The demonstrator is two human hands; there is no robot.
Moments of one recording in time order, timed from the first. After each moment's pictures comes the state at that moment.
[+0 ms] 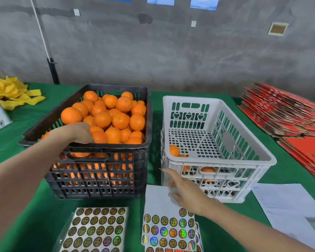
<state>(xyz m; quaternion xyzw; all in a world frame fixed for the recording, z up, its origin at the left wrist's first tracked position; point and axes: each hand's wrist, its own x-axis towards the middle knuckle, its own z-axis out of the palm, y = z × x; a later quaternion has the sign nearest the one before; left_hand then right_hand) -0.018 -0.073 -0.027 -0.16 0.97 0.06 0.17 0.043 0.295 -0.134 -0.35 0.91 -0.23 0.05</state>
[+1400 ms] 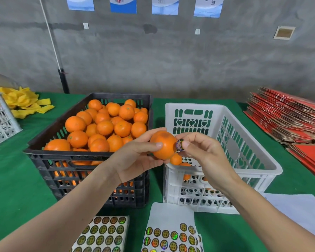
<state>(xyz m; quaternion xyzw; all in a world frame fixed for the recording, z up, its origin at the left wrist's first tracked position) 0.066 0.105 0.006 0.06 0.54 0.83 0.16 0.056 0.294 0.012 -0.22 0.70 -0.68 0.02</state>
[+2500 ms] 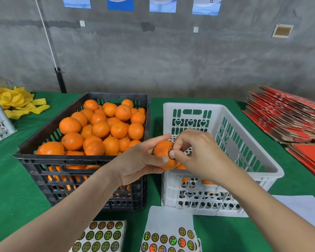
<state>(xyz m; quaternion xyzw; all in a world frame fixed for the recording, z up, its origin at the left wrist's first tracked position) 0.051 0.112 -0.003 0.10 0.63 0.75 0.17 0.035 0.291 0.026 -0.32 0.89 -0.30 -0.12</state>
